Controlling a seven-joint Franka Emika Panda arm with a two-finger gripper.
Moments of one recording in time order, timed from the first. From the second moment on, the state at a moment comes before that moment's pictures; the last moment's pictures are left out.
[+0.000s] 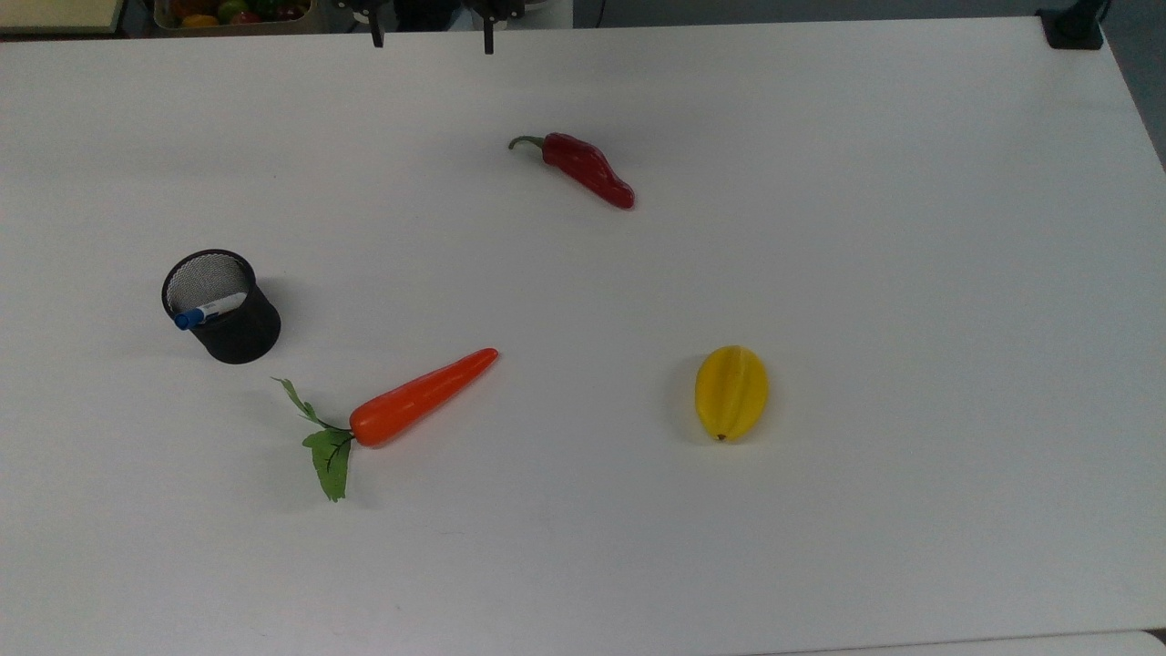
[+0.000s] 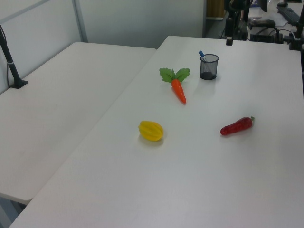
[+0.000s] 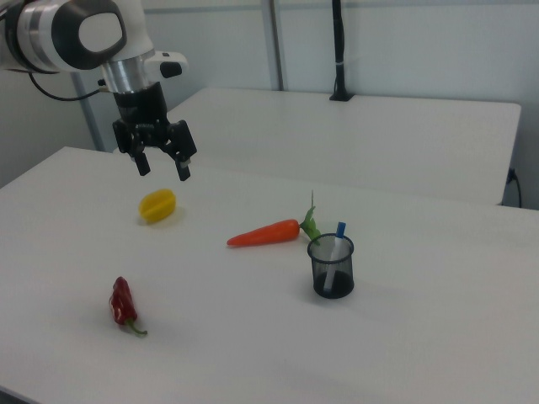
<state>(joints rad) 0.14 0.02 -0.09 -1.64 -0.08 1.66 -0.02</state>
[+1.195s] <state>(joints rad) 0.00 0.11 -0.10 -1.58 -0.08 1.69 -0.03</state>
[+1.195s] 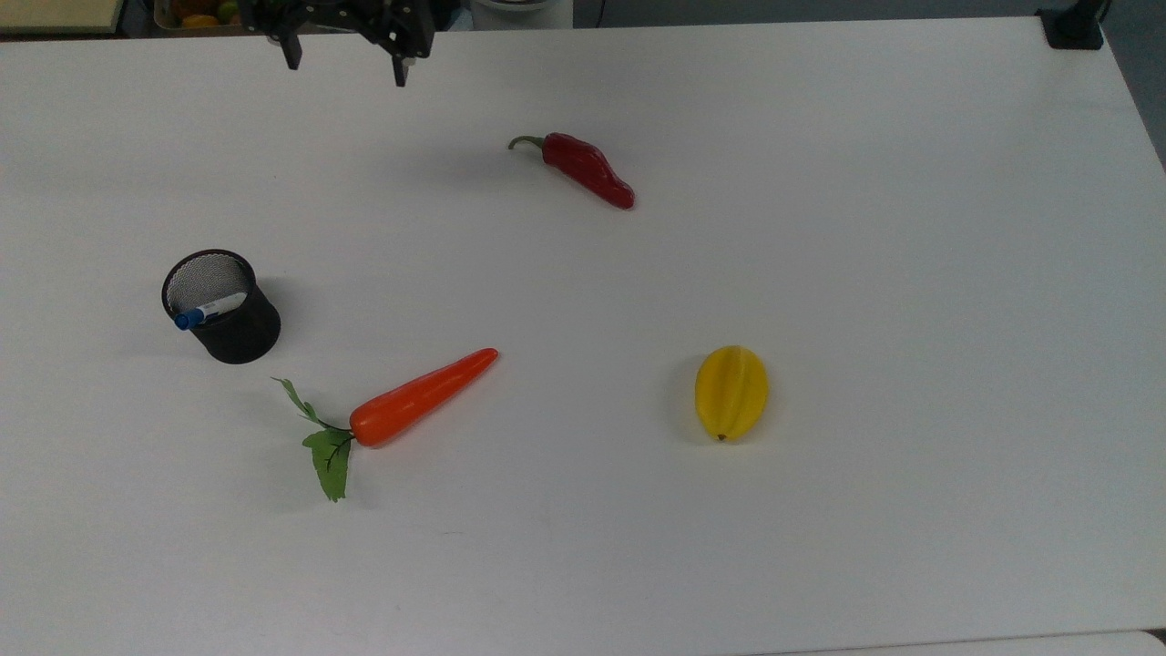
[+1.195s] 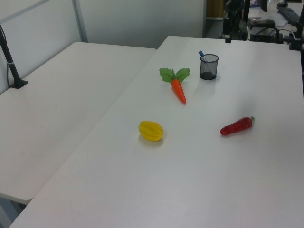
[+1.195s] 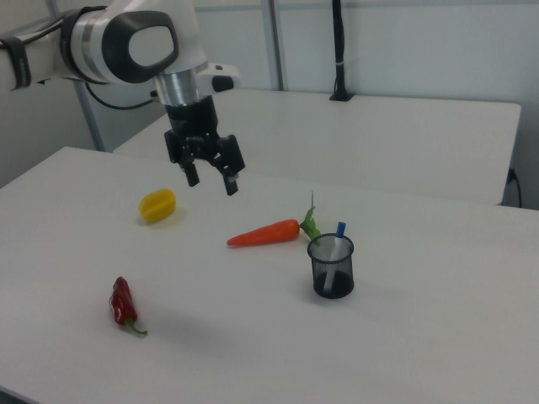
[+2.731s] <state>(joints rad) -0.17 0.47 -0.10 -1.58 -0.08 2.49 -0.03</state>
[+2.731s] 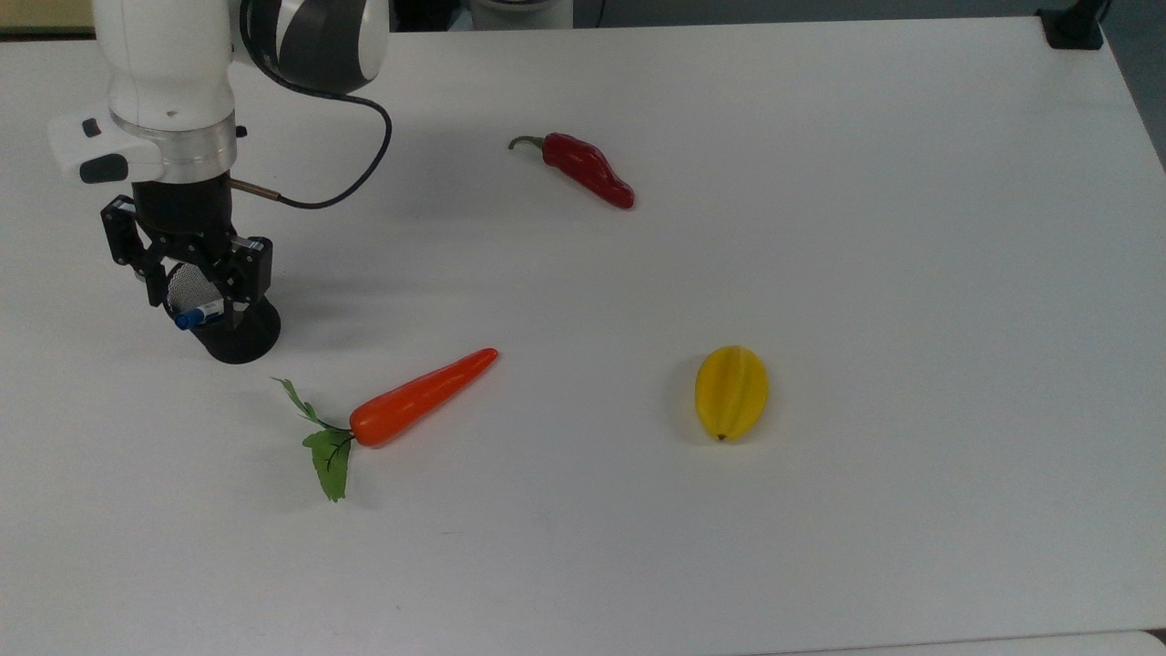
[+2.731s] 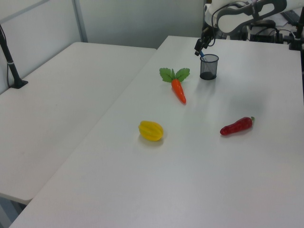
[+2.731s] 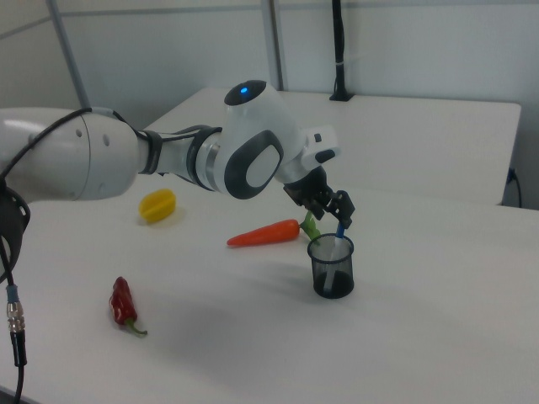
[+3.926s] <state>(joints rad) -0.19 0.50 -0.10 -1.58 -0.08 2.53 -0.03</state>
